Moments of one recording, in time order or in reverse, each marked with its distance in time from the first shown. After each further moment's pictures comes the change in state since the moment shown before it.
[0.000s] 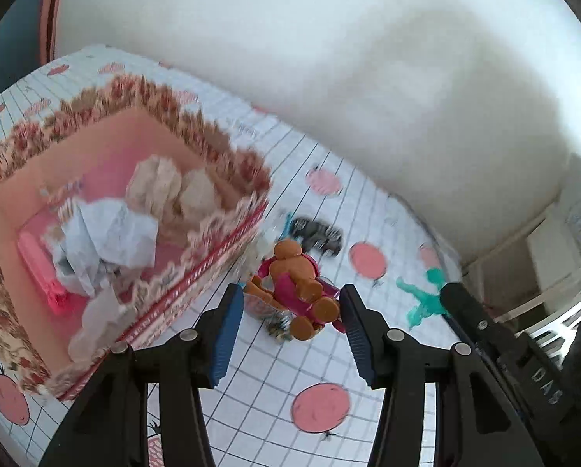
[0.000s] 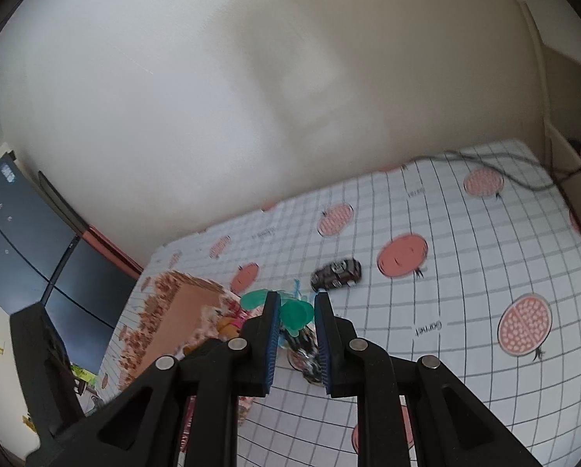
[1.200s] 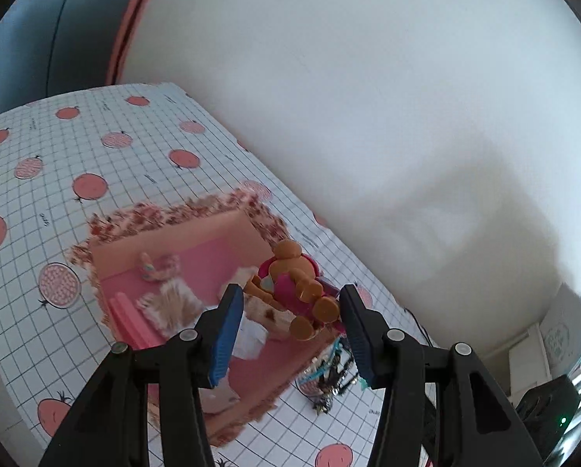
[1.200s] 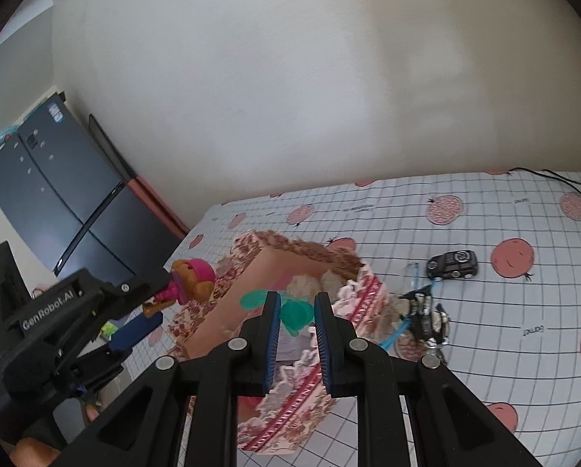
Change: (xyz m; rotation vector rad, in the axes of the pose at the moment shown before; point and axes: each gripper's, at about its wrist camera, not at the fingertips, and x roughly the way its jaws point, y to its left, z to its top) left arm -0.073 0.096 0.062 -0.240 -0.269 0.040; right arm 0.039 0.117 -0.034 -0.190 0.095 0.147
